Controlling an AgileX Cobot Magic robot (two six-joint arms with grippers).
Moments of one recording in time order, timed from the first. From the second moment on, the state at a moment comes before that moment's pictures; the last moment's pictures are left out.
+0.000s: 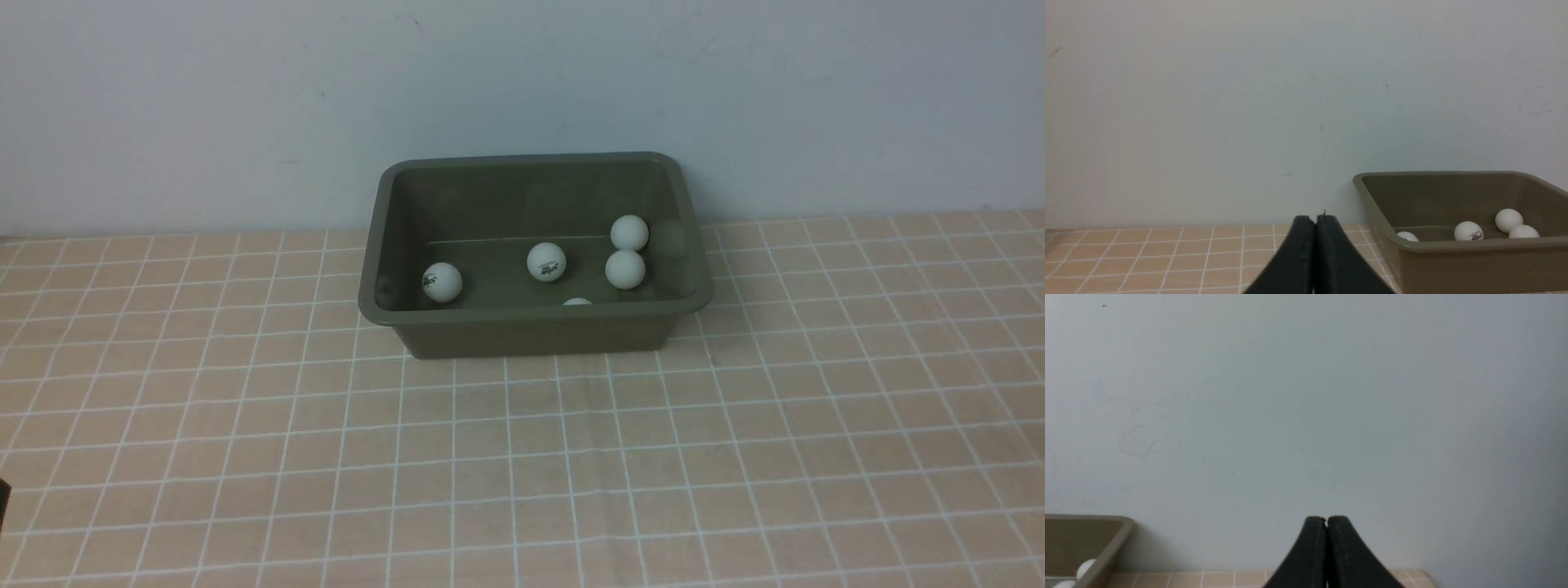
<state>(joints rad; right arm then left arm) -0.11 0.16 -0.09 0.29 -0.07 -0.34 -0.08 -0.02 0.03 -0.16 -0.06 0.08</state>
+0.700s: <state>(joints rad) -0.11 0.16 0.03 0.30 0.02 -0.29 -0.08 -0.02 0.03 -0.16 -0.06 0.08</state>
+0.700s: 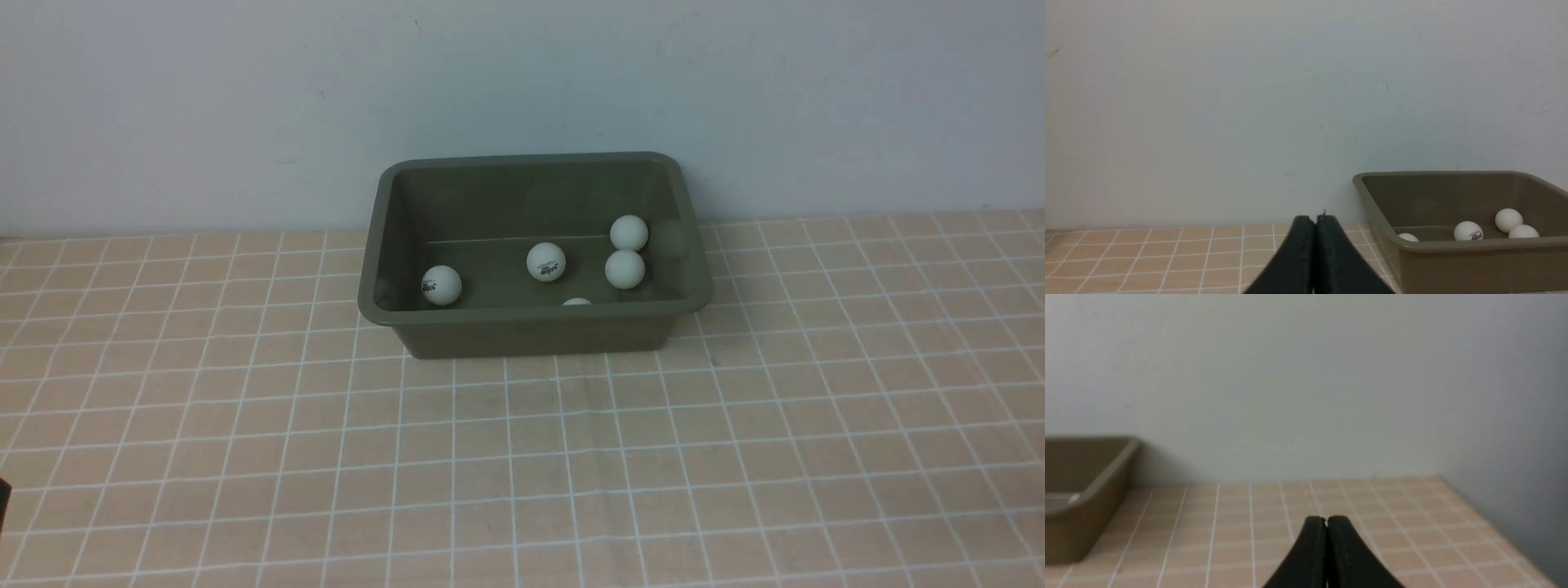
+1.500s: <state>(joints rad) -0.11 0.16 0.03 0.33 0.22 -0.27 -0.08 -0.02 0.03 -0.16 -0.06 0.08</state>
